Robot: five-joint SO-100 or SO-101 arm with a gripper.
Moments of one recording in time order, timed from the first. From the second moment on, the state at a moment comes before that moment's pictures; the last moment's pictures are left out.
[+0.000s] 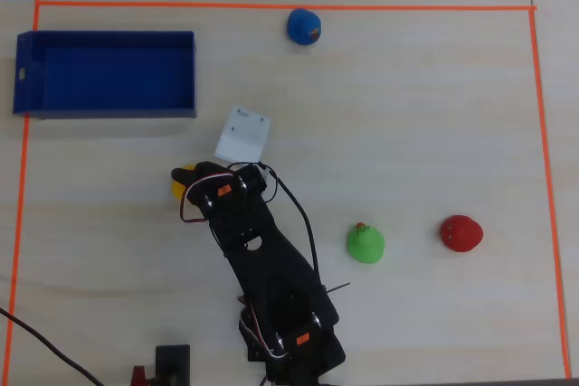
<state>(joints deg) -23.3 123.0 132.1 65.7 -41.5</state>
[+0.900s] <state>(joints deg) -26.5 114.5 142.6 42.0 -34.8</state>
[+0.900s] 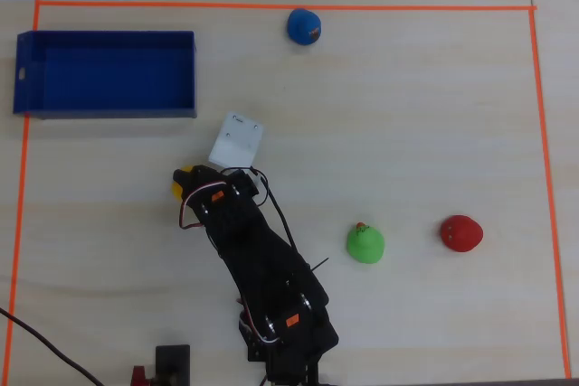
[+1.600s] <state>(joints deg) -20.7 121.5 107.4 75.5 -31.6</state>
